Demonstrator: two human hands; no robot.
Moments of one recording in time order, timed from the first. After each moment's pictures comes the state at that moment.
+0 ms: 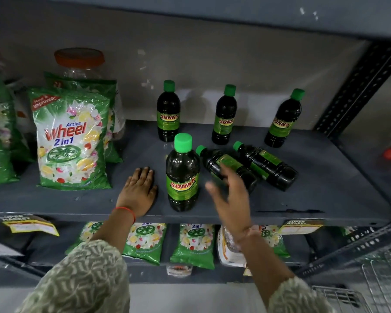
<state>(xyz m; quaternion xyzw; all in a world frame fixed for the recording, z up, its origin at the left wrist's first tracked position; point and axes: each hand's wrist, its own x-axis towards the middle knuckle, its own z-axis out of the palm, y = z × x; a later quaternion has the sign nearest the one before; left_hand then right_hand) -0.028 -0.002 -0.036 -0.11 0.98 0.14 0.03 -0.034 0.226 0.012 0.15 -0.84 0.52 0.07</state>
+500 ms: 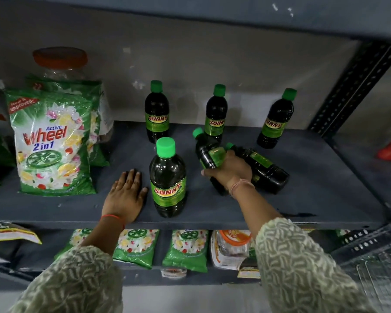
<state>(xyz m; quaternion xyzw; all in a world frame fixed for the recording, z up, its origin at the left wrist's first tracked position) -0.033 0.005 -0.042 -0.14 0.98 0.13 0.01 -0.147 0.237 0.021 0.03 -0.97 0.23 -0.01</state>
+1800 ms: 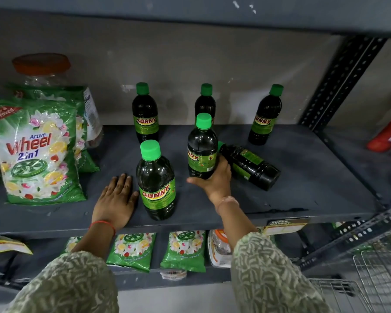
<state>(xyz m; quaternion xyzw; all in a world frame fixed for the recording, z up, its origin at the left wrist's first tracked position) -0.029 0.005 -0.039 -0.14 0.98 0.14 0.01 -0.126 0.234 -0.022 0.03 -0.81 0.59 0.01</state>
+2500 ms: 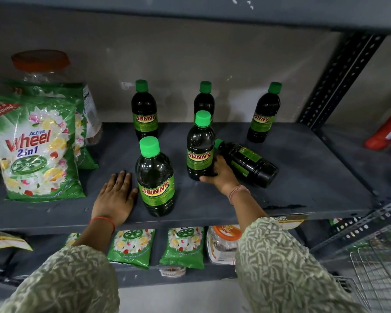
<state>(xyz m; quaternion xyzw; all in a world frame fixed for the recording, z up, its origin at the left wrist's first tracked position) -0.030 0.005 -0.040 -0.14 0.98 0.13 0.01 -0.156 0.258 -0.033 0.10 -0.79 0.59 -0.13</state>
